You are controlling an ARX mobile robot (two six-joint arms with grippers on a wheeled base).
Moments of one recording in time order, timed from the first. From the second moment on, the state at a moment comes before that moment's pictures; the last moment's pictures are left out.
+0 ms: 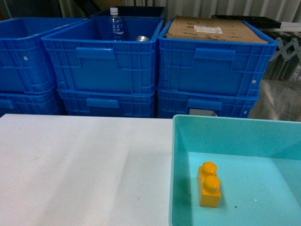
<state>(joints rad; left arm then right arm) 0.00 0.01 0.01 0.00 0.00 0.00 -0.06 1.08 0.55 0.50 -0.04 -0.07</state>
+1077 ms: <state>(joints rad) 0.00 0.01 0.01 0.00 0.00 0.00 -0.13 0.81 0.32 0.29 -0.17 0.06</state>
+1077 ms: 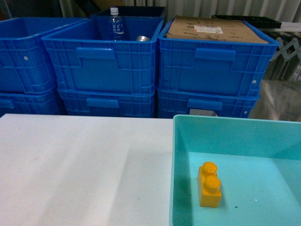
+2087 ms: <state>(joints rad) 0.00 0.01 0.01 0.00 0.00 0.00 -0.07 0.68 0.26 0.30 -0.11 0.07</state>
